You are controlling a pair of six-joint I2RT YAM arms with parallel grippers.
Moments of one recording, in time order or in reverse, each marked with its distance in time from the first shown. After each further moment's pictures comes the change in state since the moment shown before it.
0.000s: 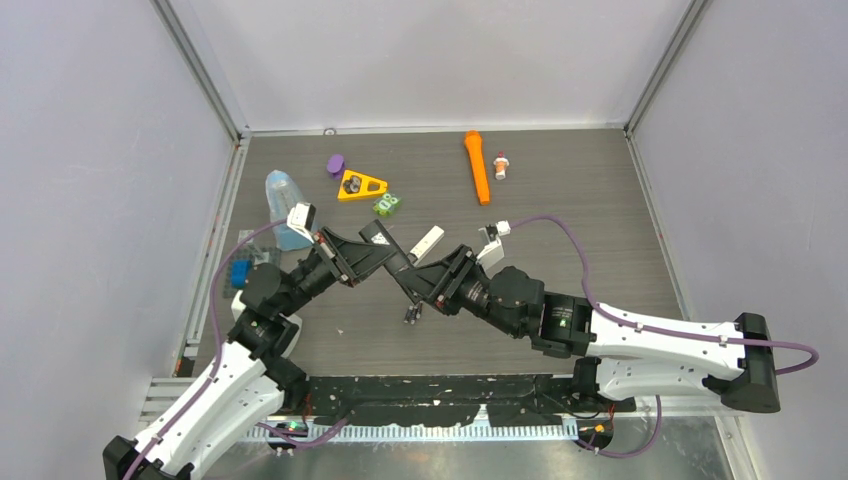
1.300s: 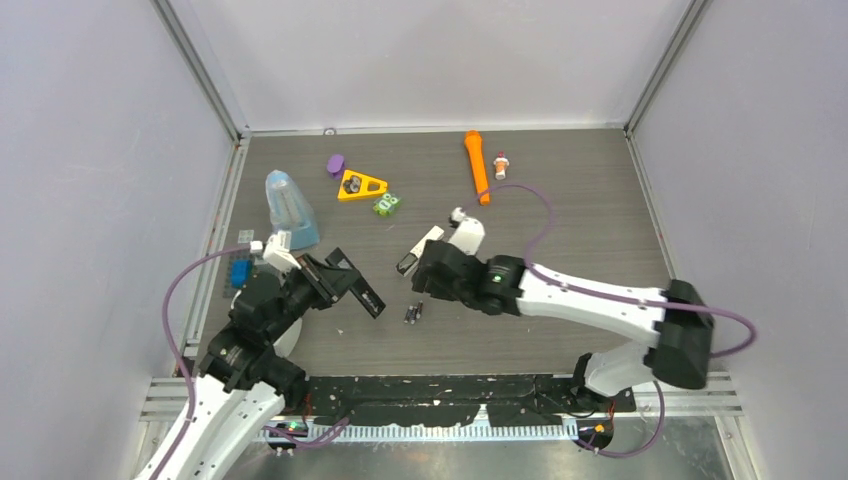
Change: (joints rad) left arm 0.080 -0.207 0.049 -0.760 -0.287 0.471; right arm -0.160 0.319 0.237 -0.594 0.098 -0.248
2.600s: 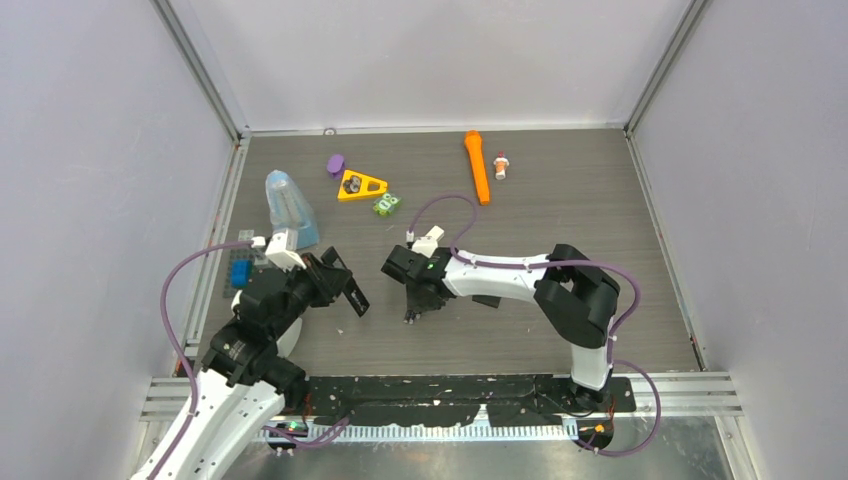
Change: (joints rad) left arm 0.006 0.024 0.023 -0.082 -0.132 0.242; right arm -0.058 0.560 0.217 -0.094 -0.229 -0.235
